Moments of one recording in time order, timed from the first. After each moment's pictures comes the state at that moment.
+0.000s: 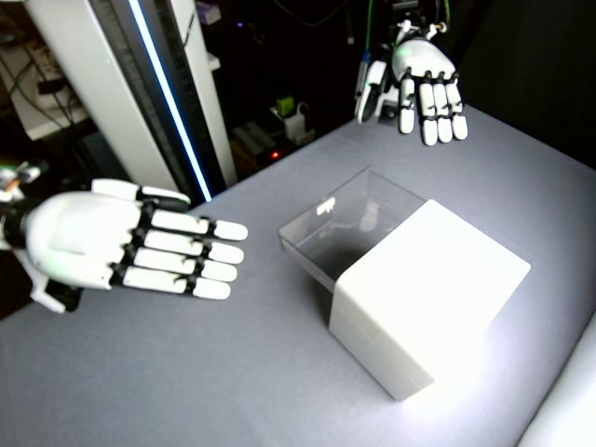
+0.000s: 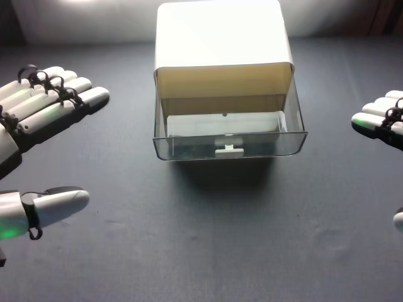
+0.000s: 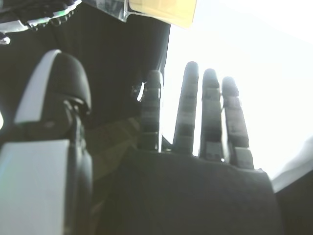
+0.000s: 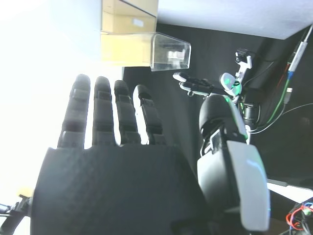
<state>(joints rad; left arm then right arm) 1.13 -0.77 0.97 -0.01 -1.33 0.75 -1.11 -0.69 0.85 -0.03 1.14 -0.73</state>
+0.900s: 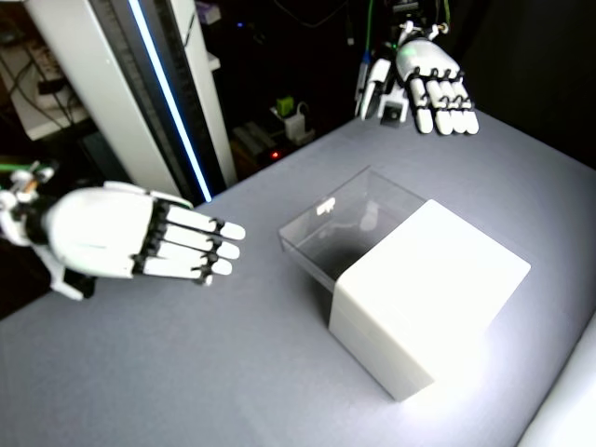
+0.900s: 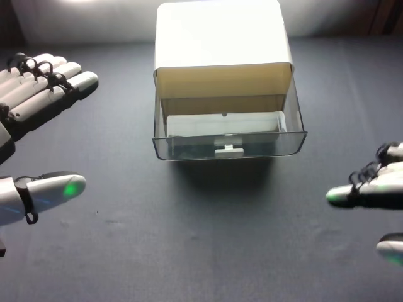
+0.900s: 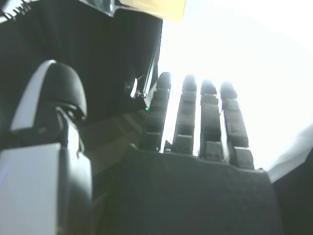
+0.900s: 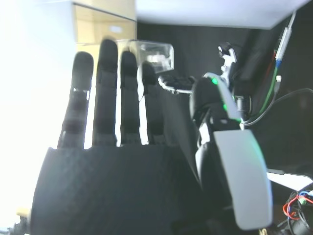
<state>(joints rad) 1.13 -0.77 0.98 -0.06 -1.37 0.76 -1.11 -0.78 0.87 -0.14 1.13 -0.60</state>
